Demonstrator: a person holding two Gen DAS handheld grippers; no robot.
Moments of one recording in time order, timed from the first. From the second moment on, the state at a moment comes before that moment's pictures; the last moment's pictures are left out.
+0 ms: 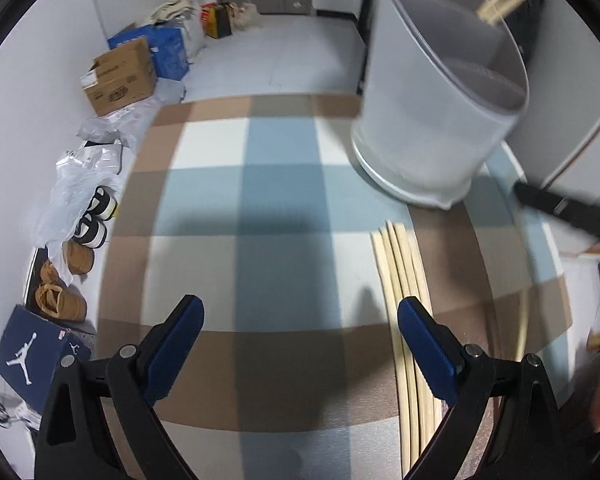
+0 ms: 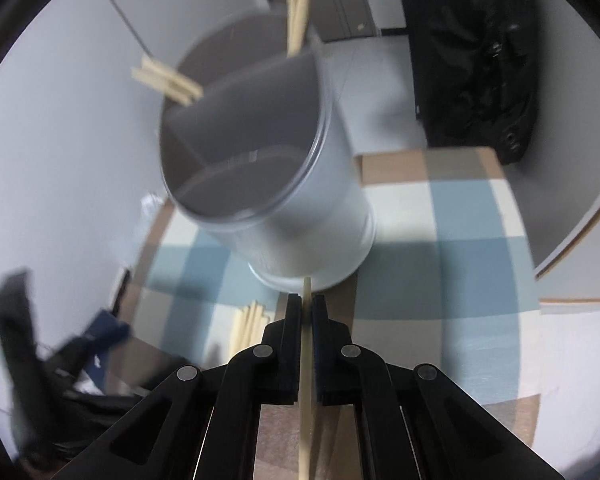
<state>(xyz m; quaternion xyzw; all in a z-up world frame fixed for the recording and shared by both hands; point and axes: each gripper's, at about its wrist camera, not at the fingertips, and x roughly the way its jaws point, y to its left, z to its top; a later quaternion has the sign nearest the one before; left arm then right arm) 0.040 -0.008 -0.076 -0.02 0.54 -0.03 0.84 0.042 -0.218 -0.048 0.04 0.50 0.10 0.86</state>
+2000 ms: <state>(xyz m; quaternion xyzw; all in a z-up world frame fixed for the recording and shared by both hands) 0.070 -0.038 -0.082 0.01 0.56 -0.09 0.82 0.022 -0.261 -0.004 0.13 0.43 0.13 0.88</state>
